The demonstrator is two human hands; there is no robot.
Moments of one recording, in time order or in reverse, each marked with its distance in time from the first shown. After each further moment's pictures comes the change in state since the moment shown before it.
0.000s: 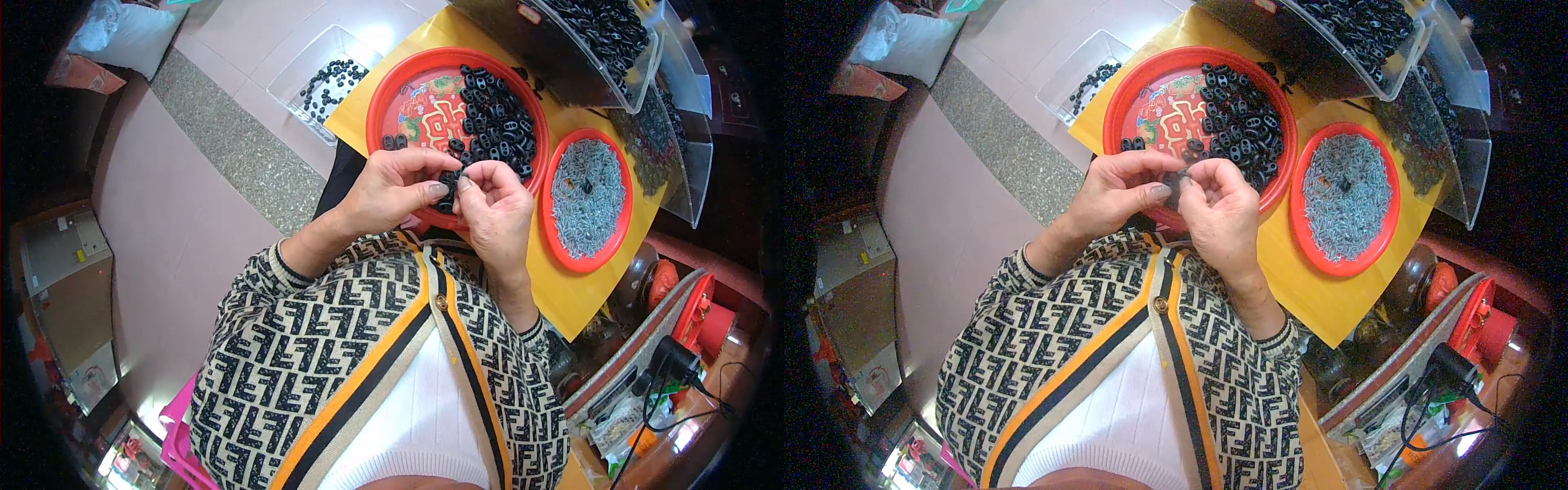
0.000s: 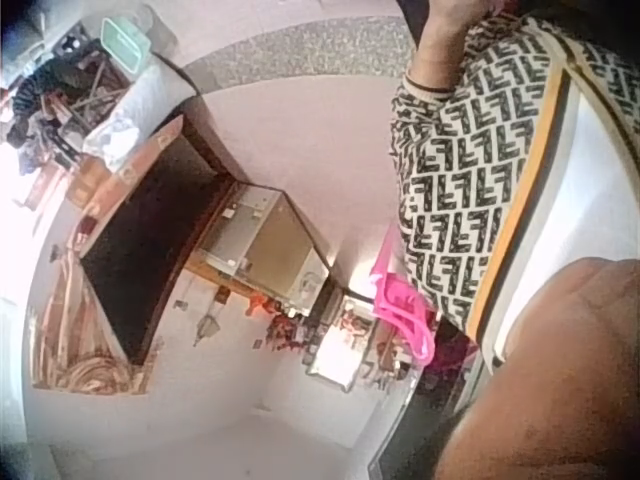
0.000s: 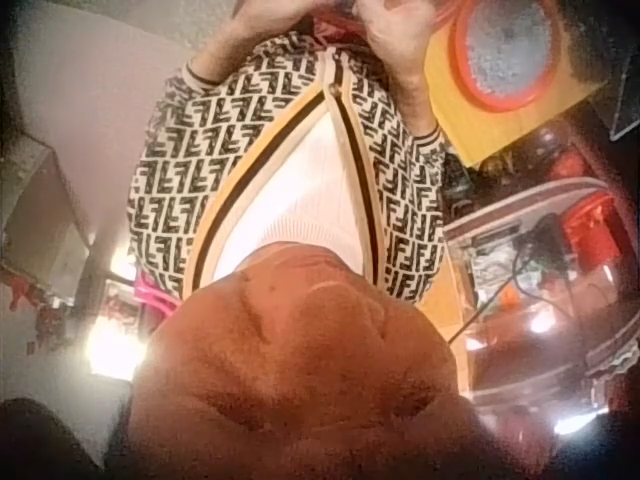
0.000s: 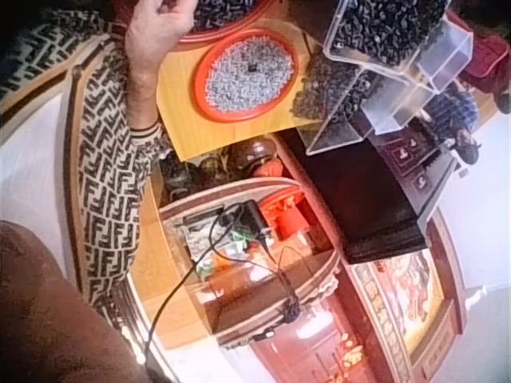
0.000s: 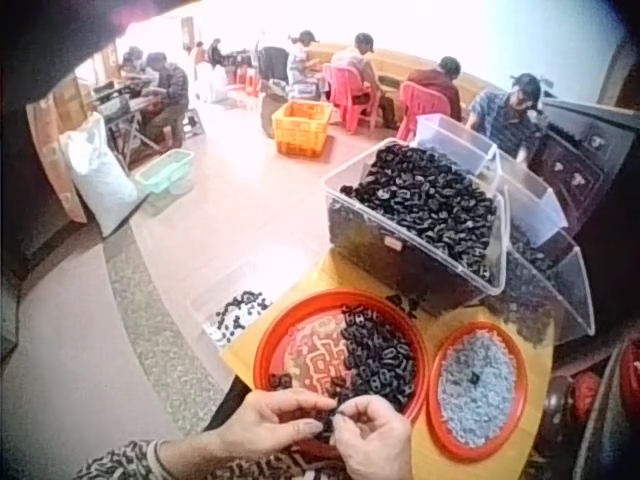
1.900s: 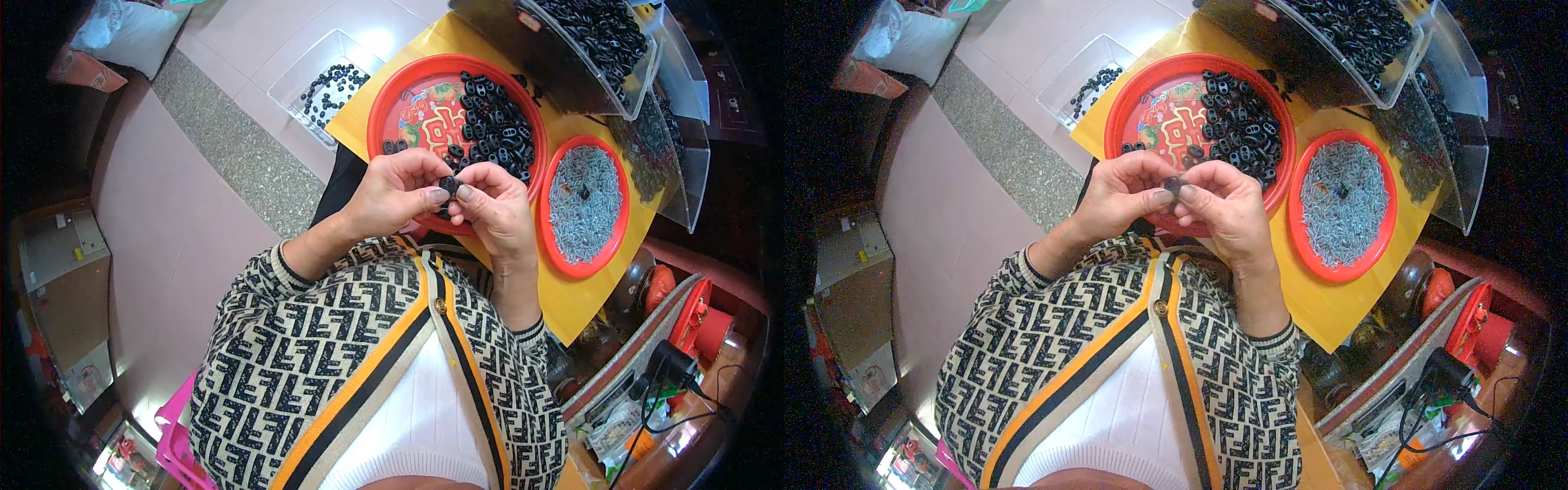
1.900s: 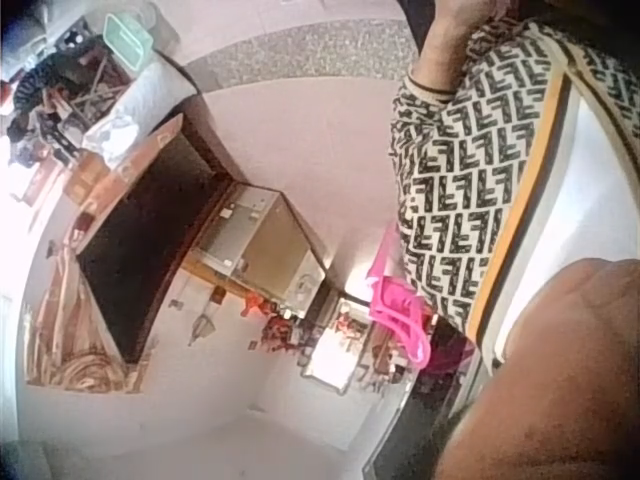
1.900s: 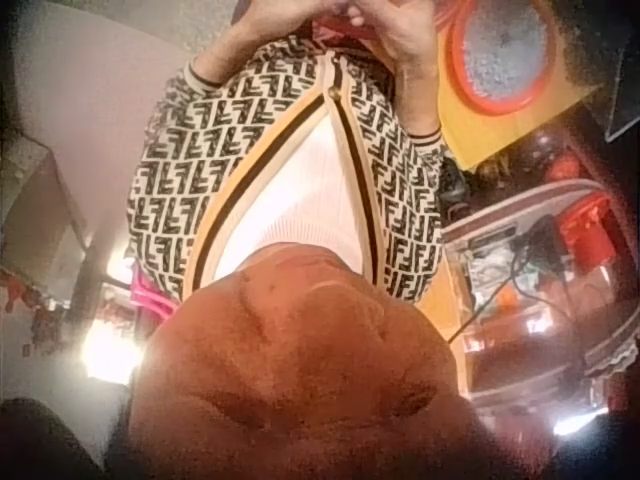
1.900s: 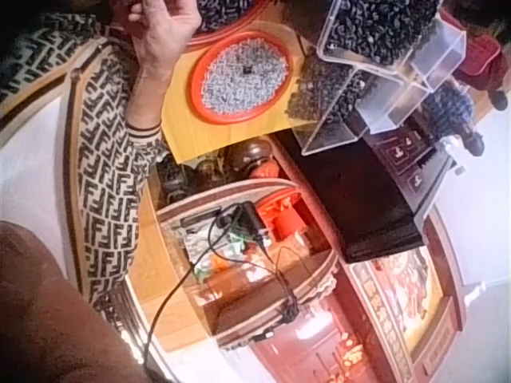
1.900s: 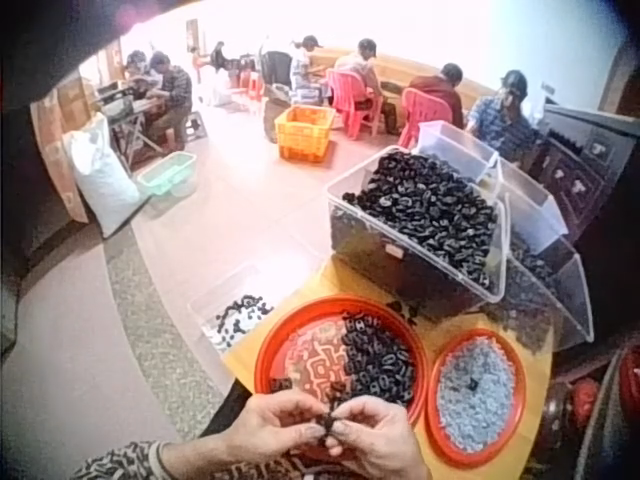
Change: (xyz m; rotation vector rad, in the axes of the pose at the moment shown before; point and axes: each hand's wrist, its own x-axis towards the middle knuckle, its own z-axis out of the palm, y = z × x) left_hand 0.002 -0.009 0.002 -0.096 0.042 0.045; right_hand 0.017 0.008 -0.020 0.407 -0.270 0.185
